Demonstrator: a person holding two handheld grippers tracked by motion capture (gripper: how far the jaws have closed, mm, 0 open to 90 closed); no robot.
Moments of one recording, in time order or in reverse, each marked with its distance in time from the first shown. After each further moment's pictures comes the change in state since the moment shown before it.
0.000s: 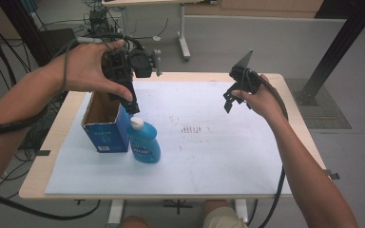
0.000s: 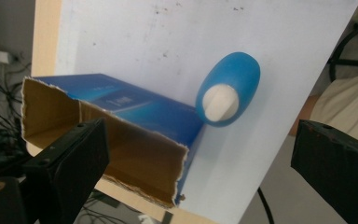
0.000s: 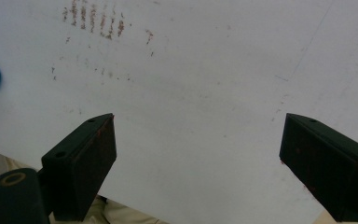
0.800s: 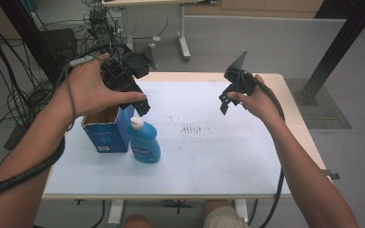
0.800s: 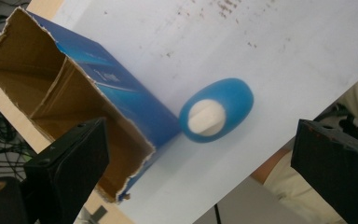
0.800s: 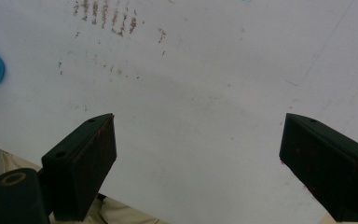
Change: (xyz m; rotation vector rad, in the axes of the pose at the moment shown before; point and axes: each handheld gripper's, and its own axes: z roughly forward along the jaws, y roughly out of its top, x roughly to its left) left arm -0.012 -0.017 0.006 -0.041 0.044 -0.404; right arm 0.016 0.000 0.001 0.000 -0.012 -0.049
